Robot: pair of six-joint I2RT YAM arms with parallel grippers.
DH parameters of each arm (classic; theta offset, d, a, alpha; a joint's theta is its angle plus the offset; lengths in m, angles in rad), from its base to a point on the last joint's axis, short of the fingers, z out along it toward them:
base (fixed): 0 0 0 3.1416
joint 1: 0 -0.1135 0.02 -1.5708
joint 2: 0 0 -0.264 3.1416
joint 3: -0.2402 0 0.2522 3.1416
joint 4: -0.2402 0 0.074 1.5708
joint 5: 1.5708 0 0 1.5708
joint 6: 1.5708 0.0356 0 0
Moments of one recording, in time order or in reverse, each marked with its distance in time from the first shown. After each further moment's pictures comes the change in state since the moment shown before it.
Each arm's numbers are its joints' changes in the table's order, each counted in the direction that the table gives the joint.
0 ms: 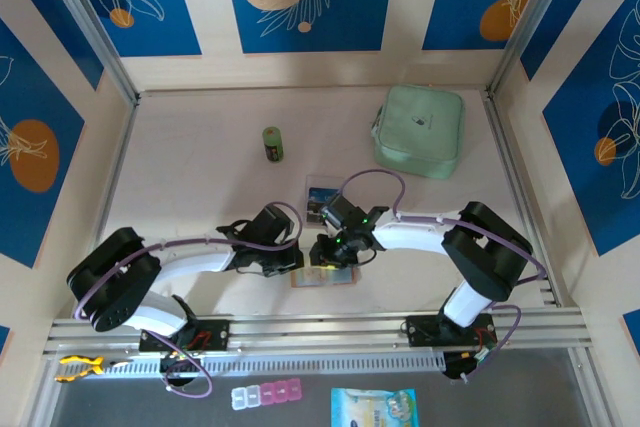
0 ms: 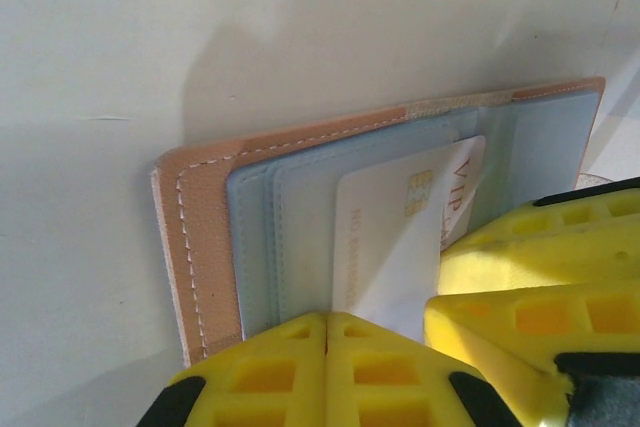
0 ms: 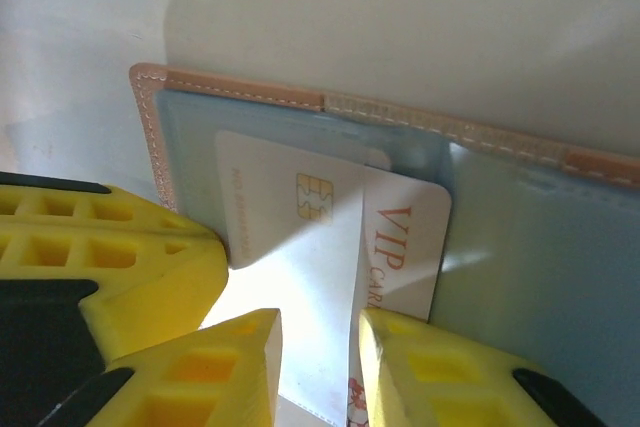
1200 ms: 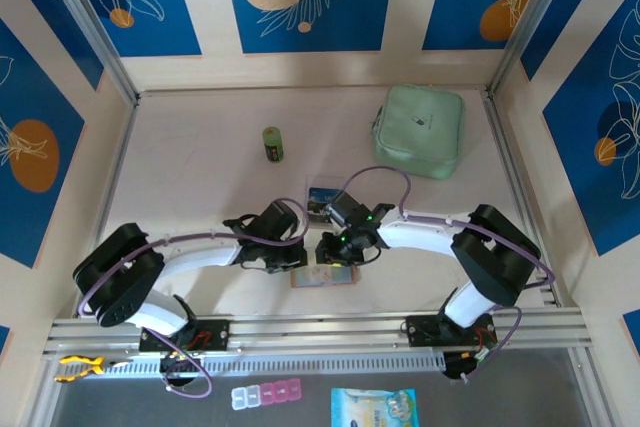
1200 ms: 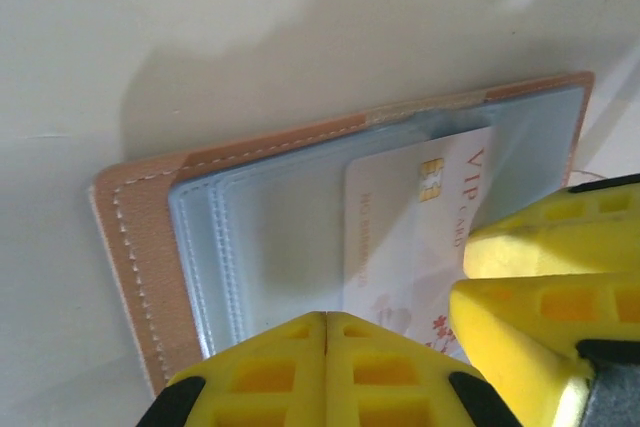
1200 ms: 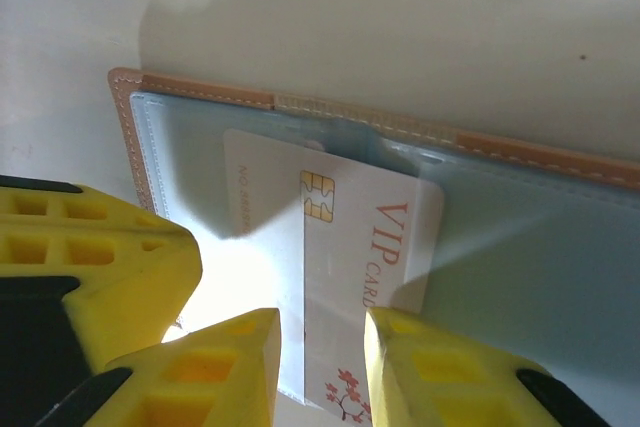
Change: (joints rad) left arm 0.026 -0.035 -0.089 -0.102 -0.021 0.035; right arm 0.021 0.040 0.001 -0.062 0.026 -0.041
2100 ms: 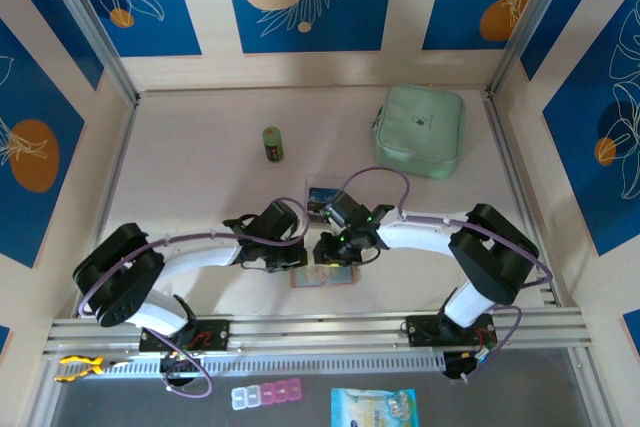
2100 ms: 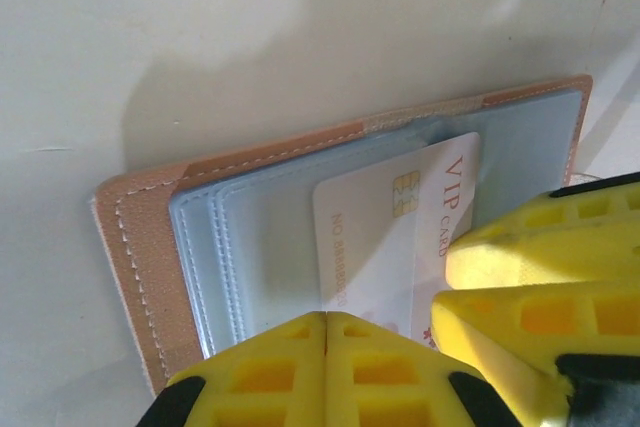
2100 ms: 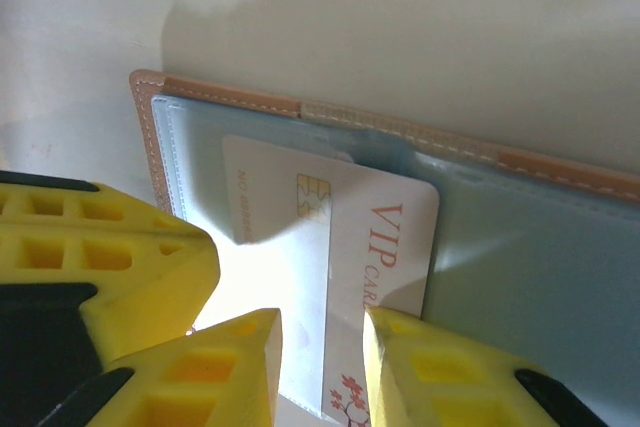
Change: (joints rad) left arm 0.002 0.000 0.000 0.011 -0.005 0.009; right arm 0.002 0.002 0.012 0.039 -0.025 0.000
